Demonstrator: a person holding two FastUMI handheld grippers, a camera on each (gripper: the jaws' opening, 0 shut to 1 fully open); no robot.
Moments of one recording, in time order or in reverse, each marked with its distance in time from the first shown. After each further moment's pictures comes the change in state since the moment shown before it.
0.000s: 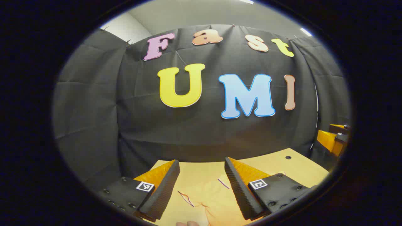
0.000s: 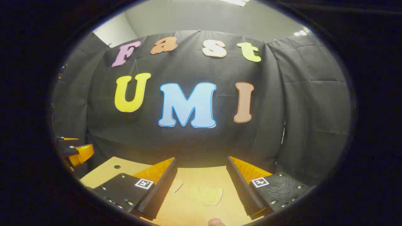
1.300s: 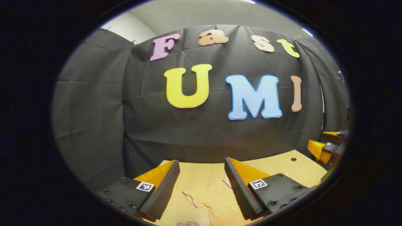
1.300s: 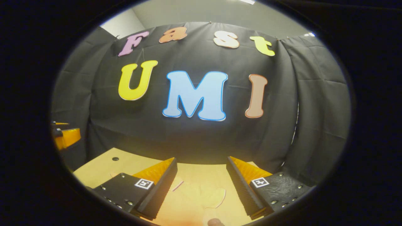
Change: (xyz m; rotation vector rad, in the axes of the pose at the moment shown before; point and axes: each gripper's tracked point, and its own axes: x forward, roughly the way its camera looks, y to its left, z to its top) left arm 0.002 0.016 -0.002 -0.012 0.001 0.056; right arm 0.054 0.005 -0.043 -0.072 0.095 0.066
